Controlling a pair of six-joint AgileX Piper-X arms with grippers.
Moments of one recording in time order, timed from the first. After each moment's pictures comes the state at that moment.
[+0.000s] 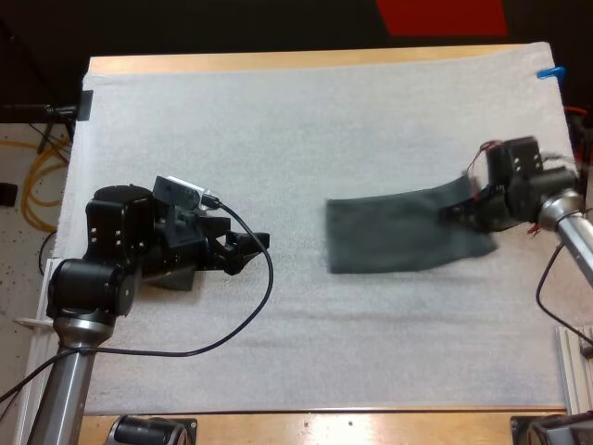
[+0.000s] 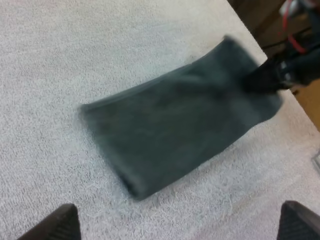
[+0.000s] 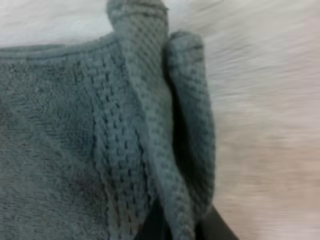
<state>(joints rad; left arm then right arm) -0.14 0.96 -0.92 0.87 0.69 -1.80 0.18 1.57 -1.05 0.85 0.00 -1.75</state>
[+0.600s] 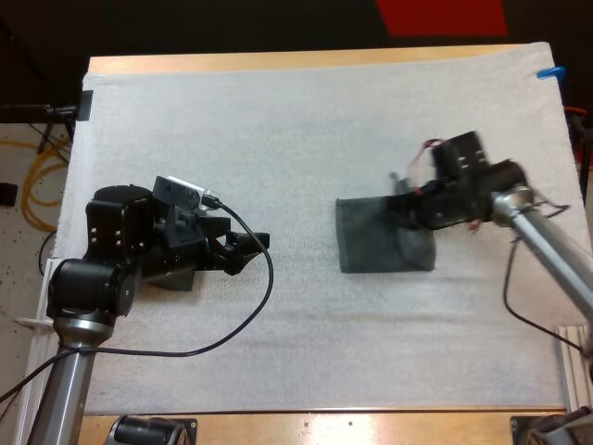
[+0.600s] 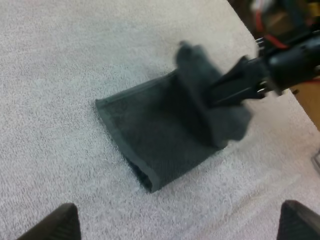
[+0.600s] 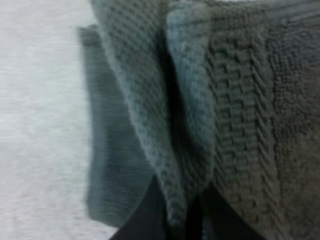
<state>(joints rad) -0.14 0.96 -0.92 0.87 0.69 -1.80 0.38 1.67 -1.13 0.76 -0.35 -1.43</state>
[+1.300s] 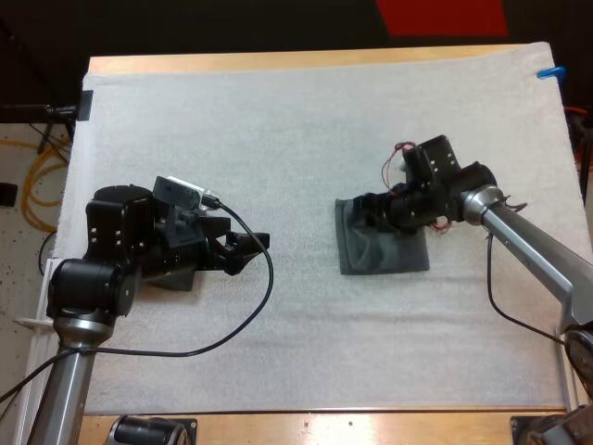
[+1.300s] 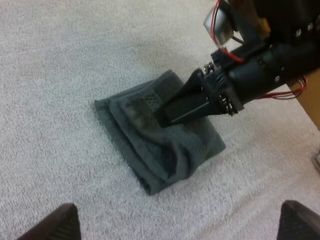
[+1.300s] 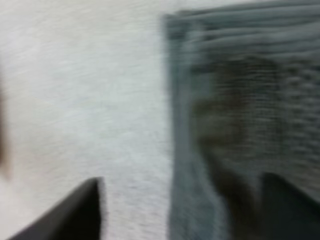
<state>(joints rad) -0.14 0.96 -0.92 0.87 0.69 -1.80 0.43 1.77 -1.17 0.63 -0.54 -1.38</state>
